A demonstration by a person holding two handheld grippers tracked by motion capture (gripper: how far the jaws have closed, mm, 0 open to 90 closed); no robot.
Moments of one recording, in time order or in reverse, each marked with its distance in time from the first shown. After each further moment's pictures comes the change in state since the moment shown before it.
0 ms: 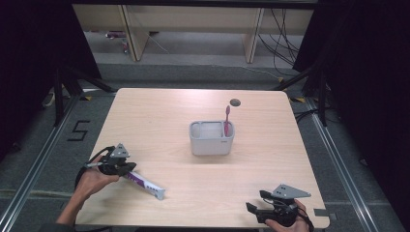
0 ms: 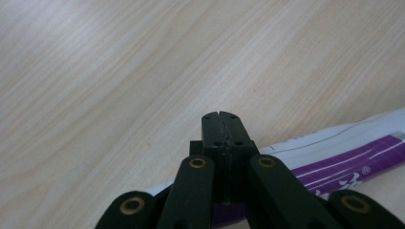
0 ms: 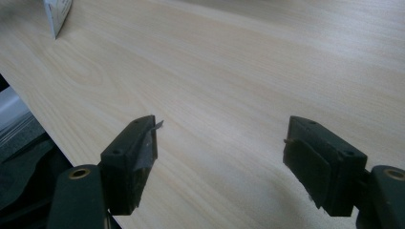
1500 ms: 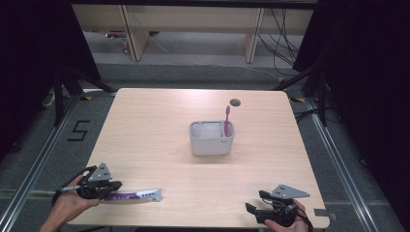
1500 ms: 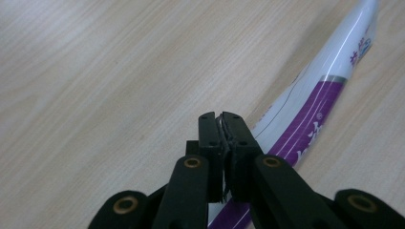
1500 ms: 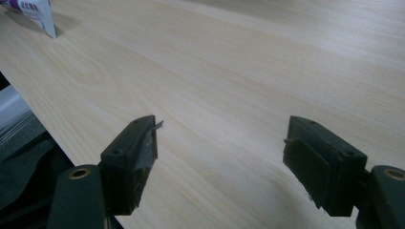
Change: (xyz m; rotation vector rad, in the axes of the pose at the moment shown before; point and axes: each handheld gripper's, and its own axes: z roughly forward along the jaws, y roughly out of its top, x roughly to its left) left arm -0.032 -0.043 -0.051 -0.002 -0.009 0.027; right arm 0.000 0.000 0.001 -0.004 -0.017 -0.036
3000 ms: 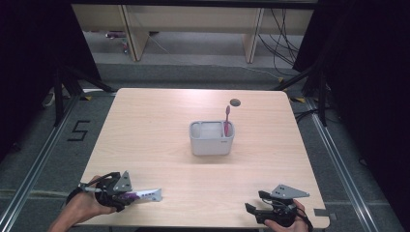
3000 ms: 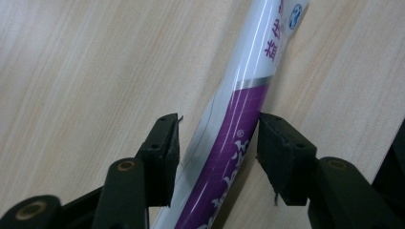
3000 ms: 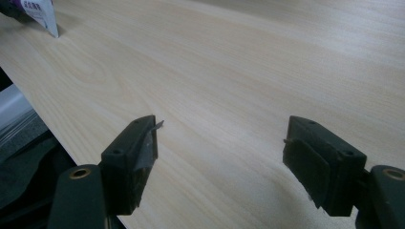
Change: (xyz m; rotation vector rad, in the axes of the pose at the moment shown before) left arm -0.038 0.029 0.019 0.215 -0.068 0.269; right arm 0.000 0.000 0.001 0.004 0.011 0.002
